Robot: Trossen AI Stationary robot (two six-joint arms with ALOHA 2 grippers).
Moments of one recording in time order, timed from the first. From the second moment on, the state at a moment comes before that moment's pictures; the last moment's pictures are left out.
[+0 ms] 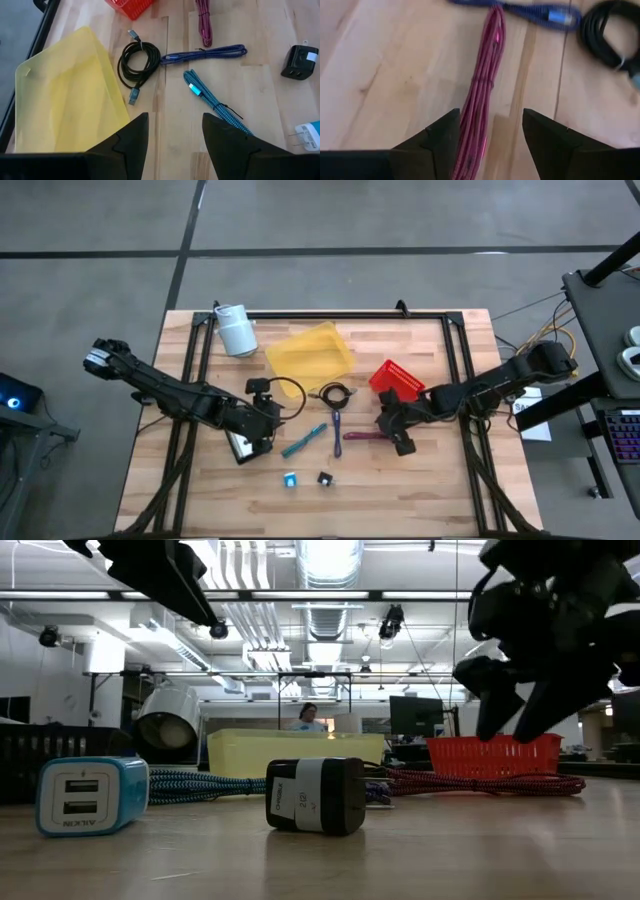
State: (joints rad) left arm -0.39 1.25 0.97 -0.61 -0.49 -0.20; right arm 0.24 1.34 0.58 -0.22 0.04 0.00
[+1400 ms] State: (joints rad) left arm -0.39 1.25 0.96 -0.60 -0.54 -0.20; right arm 0.24 1.43 0.47 -0.14 -0.04 0.10
